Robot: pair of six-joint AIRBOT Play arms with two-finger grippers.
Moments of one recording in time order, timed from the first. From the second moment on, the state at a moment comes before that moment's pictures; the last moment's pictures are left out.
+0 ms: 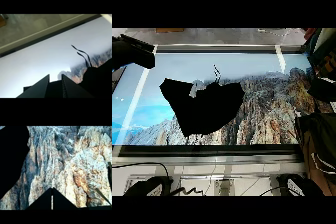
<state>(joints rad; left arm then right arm) -0.12 -1.04 1.59 1.41 -0.90 -1.14 -0.13 -0.92 1.49 -1.39 1.49 1.71</state>
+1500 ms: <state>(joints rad) -0.12 -1.04 1.54 1.33 -1.06 -1.23 -0.12 -0.93 1.49 -1.31 1.49 1.54</state>
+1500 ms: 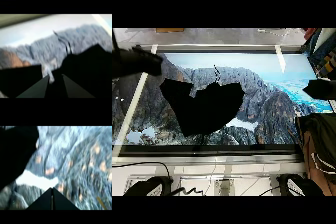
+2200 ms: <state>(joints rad) 0.10 -0.94 0.59 1.19 -1.01 -1.36 -0.12 -0.94 1.33 -1.14 1.55 1.38</state>
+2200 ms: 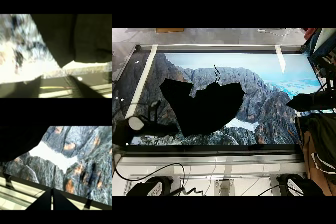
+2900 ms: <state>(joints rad) 0.32 -1.11 0.52 0.98 -0.97 -1.26 -0.12 -0.96 1.32 -1.12 1.49 1.36</state>
